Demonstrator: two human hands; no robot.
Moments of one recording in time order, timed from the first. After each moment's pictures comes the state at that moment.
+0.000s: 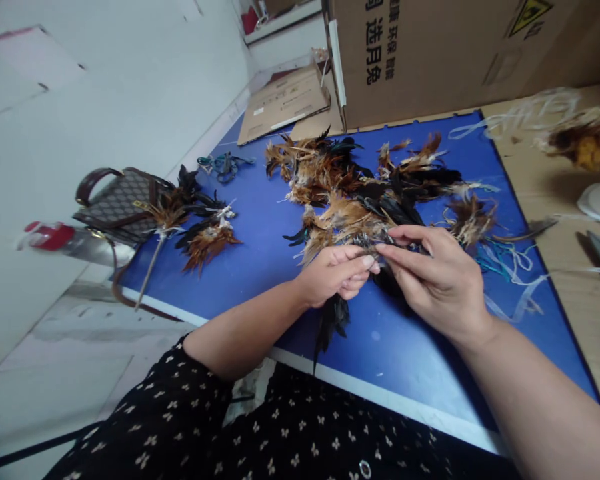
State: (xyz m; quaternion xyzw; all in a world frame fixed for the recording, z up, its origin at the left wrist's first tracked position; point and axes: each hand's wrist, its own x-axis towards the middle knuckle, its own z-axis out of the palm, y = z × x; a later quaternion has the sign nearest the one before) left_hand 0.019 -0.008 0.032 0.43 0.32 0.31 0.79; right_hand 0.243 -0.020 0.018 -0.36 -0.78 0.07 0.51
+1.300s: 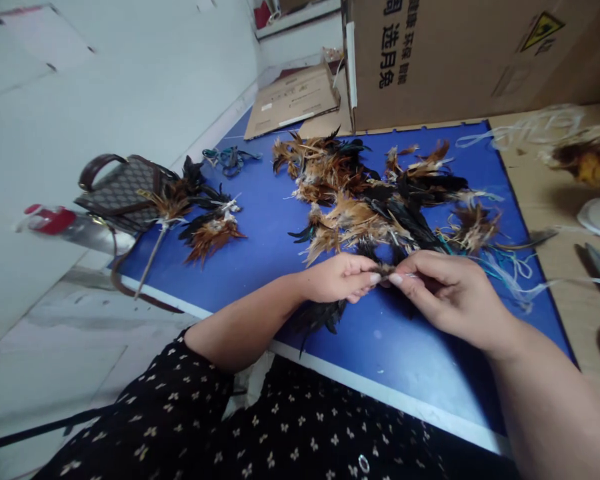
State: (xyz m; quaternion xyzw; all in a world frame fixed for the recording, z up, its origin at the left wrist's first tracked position) left_hand 0.008 -0.001 0.029 0.57 0.34 0.18 0.73; right_hand 0.258 -0.024 0.048 -0.34 -0.81 0.29 0.38
